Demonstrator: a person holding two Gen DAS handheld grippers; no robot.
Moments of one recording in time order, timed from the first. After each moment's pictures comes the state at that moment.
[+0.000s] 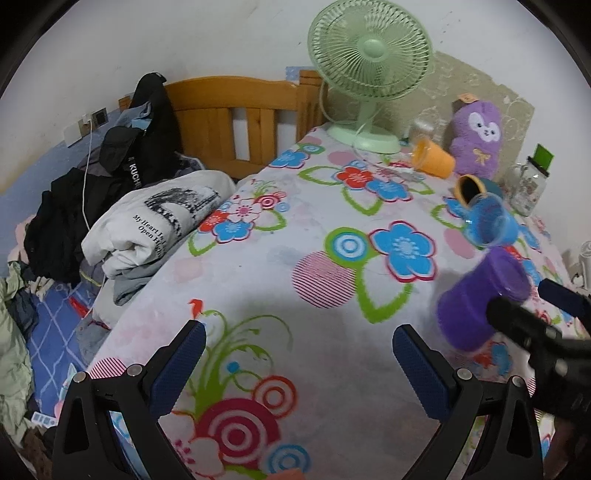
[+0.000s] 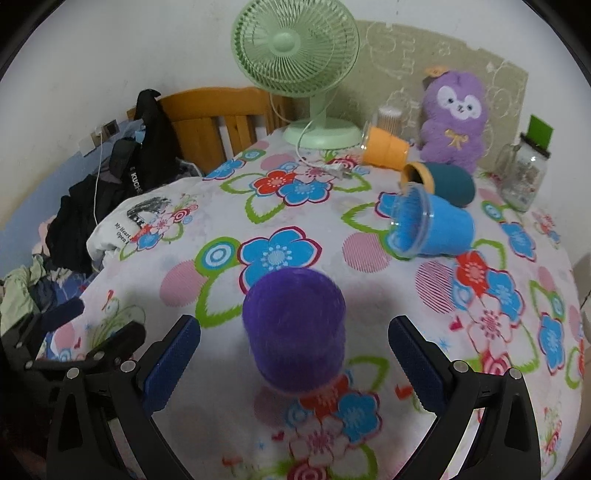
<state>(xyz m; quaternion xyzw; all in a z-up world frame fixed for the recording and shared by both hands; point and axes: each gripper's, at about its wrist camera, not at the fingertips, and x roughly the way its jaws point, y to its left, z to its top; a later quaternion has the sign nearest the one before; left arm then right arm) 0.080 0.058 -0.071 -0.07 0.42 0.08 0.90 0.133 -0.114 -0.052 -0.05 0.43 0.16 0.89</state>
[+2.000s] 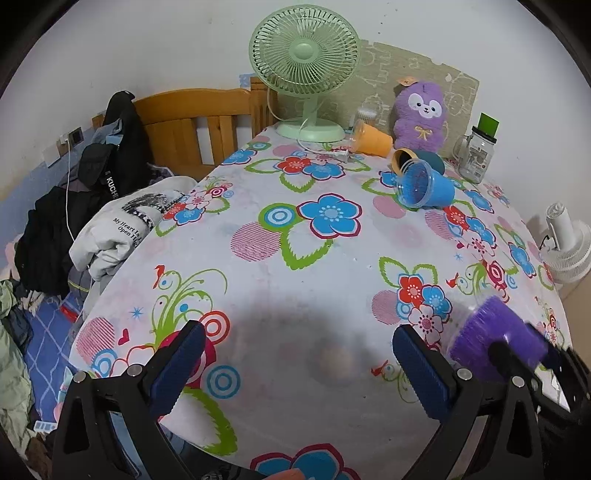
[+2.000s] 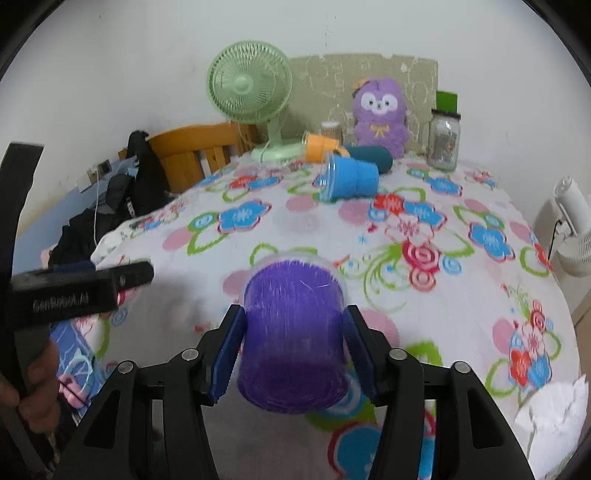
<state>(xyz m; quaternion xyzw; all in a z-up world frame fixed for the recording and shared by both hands) 0.020 -0.004 -0.056 -0.04 0.42 0.02 0.91 -0.015 -0.199 -0.067 0.01 0.36 0.12 0.92</state>
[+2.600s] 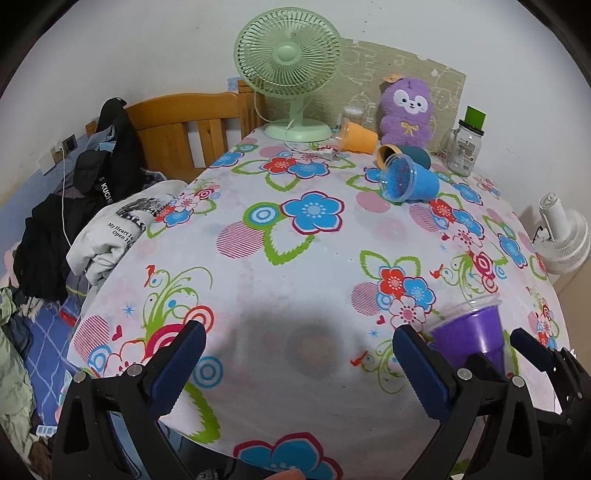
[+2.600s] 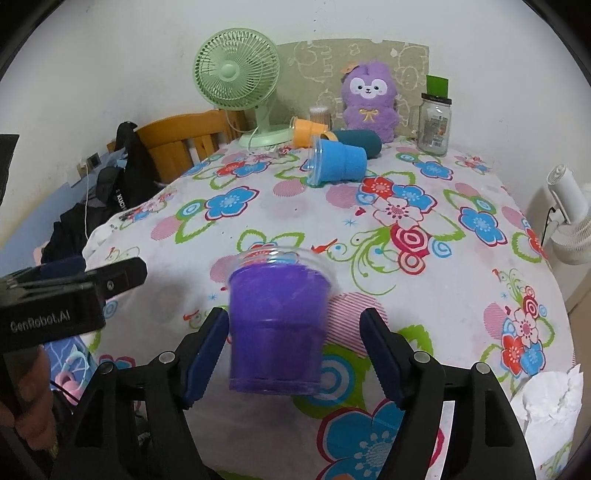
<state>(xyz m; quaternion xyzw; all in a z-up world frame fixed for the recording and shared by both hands) 0.012 -0.024 -0.051 -0.03 0.41 0.01 0.91 -0.014 -0.206 -0.066 0.01 0.38 0.10 0.92</state>
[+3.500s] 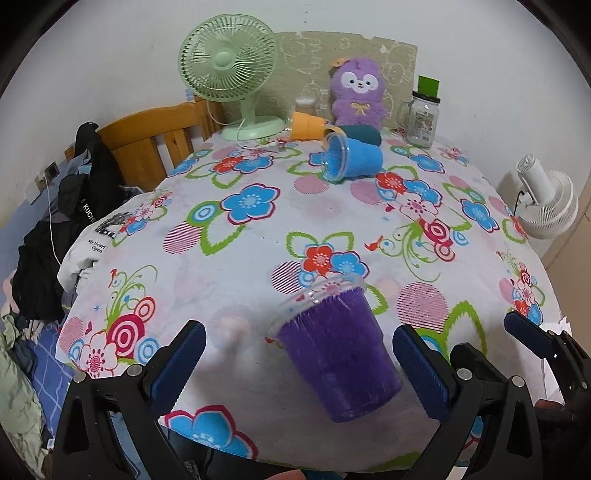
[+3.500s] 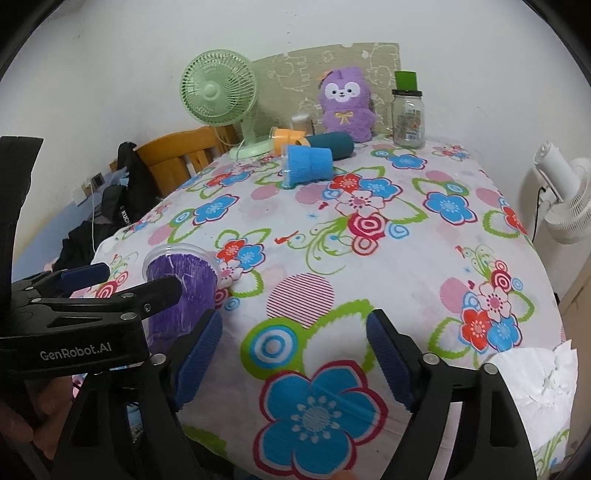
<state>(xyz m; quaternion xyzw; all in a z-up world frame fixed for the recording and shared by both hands) -0.005 -0.102 -0.053 0.03 0.42 -0.02 0.91 -0.043 -0.265 -0.068 0.05 0.37 0.11 0.92</state>
